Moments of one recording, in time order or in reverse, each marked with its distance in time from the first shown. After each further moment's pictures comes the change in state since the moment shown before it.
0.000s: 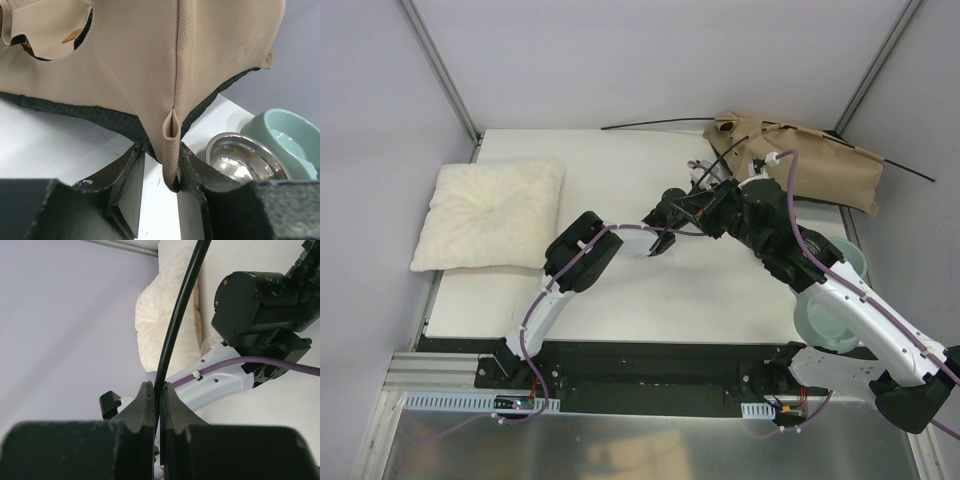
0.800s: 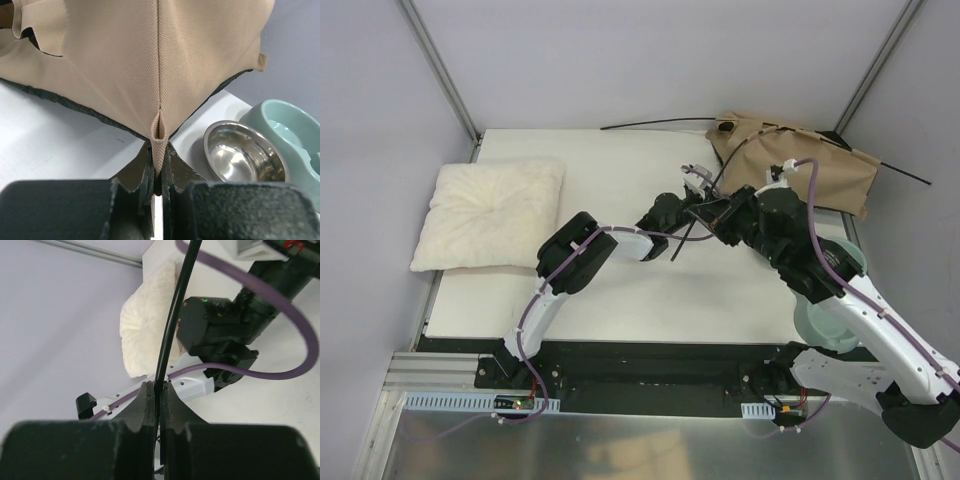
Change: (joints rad) left arm -0.002 -0.060 -0.117 0.034 -0.001 0.011; right arm -0.020 -0.087 -0.022 -0.090 0.040 -0.047
